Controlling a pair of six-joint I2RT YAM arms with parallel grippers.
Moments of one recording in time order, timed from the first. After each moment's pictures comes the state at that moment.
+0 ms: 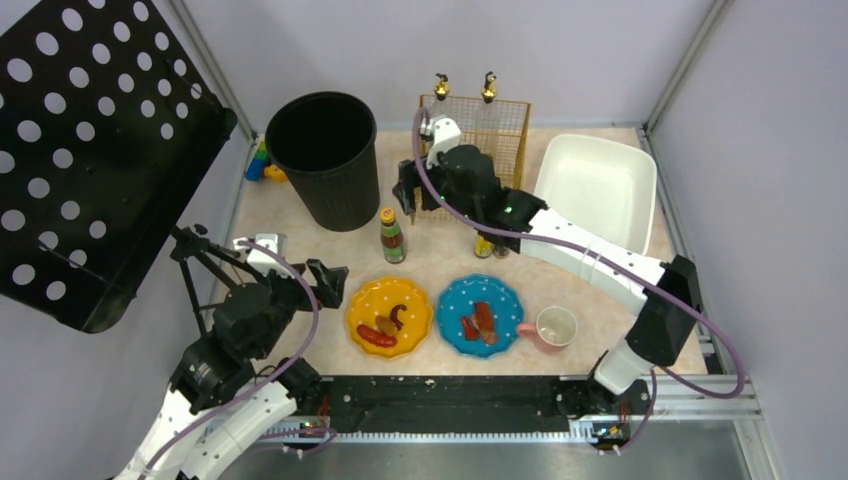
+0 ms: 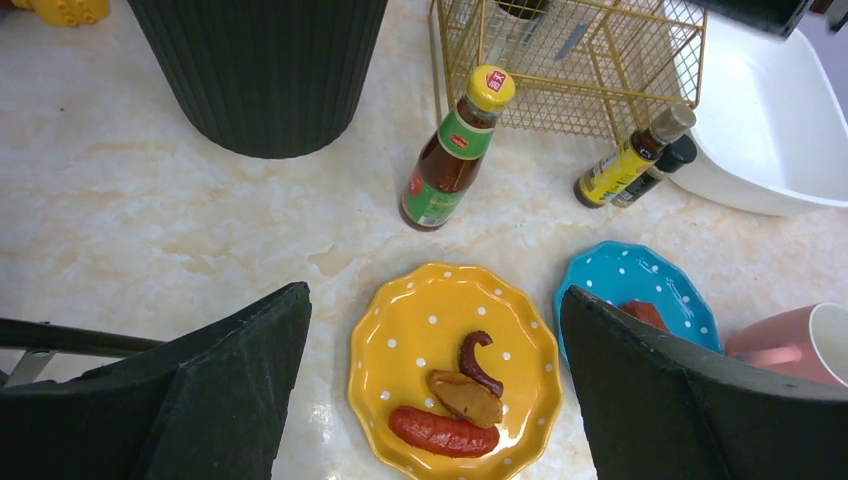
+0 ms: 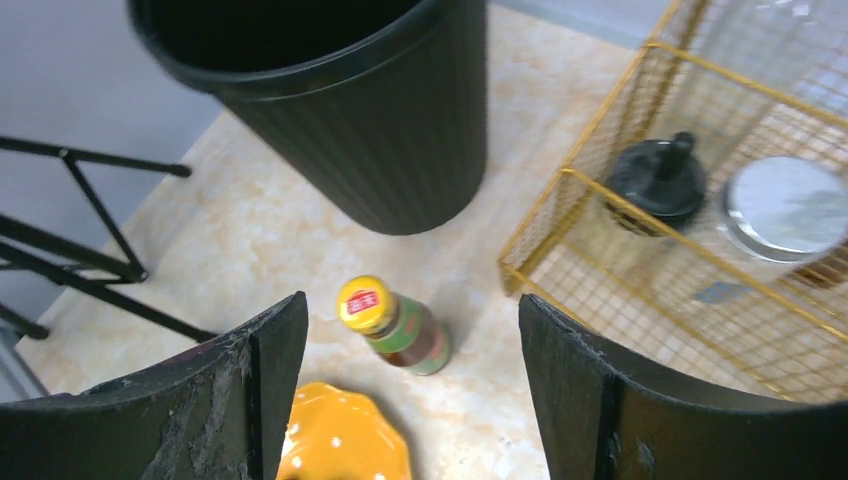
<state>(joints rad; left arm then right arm) -0.66 0.35 0.81 -0.73 -0.36 -0.39 0.86 1.59 1.48 -0.17 0.19 0.25</state>
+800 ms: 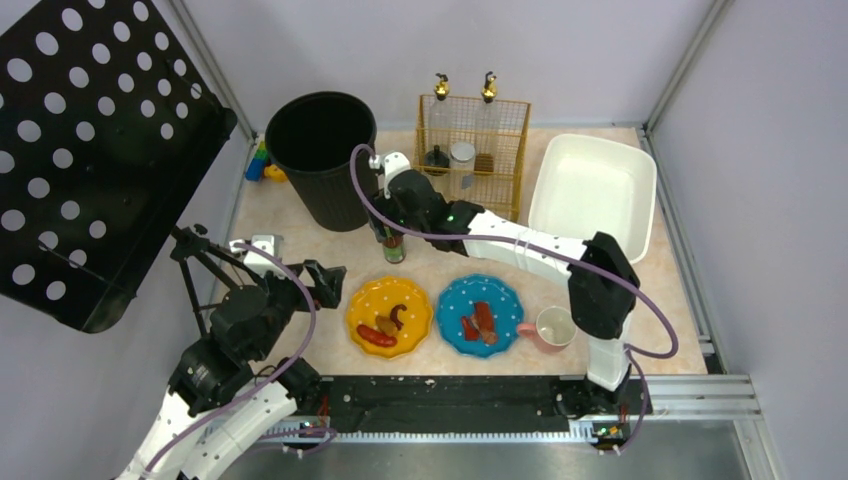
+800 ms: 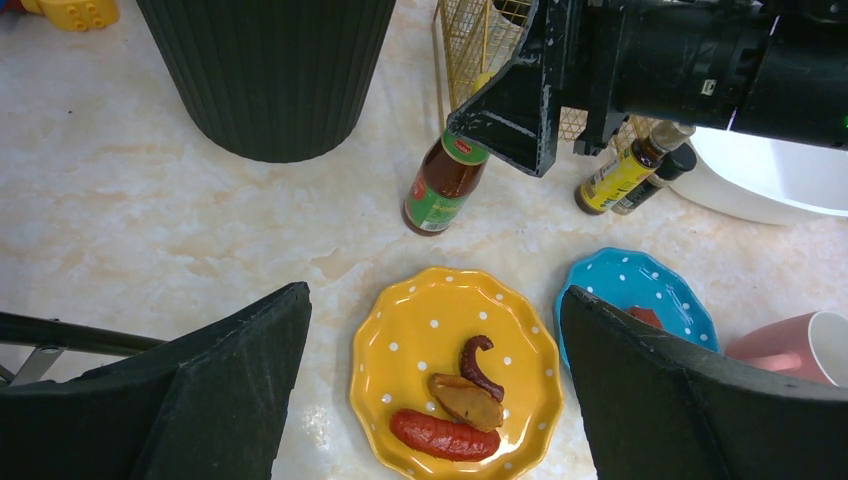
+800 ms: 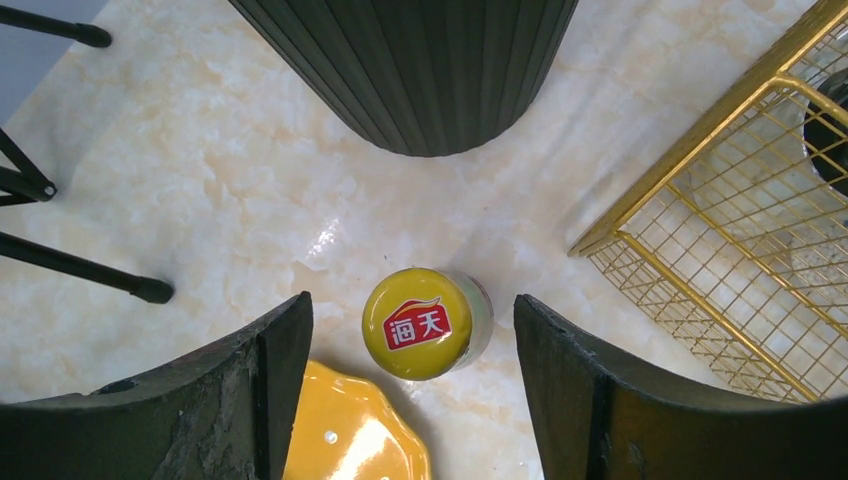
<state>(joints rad) -0.66 0.32 0.81 -0.73 -0.37 -0.39 0.97 1.89 1.60 -0.21 0.20 0.25</state>
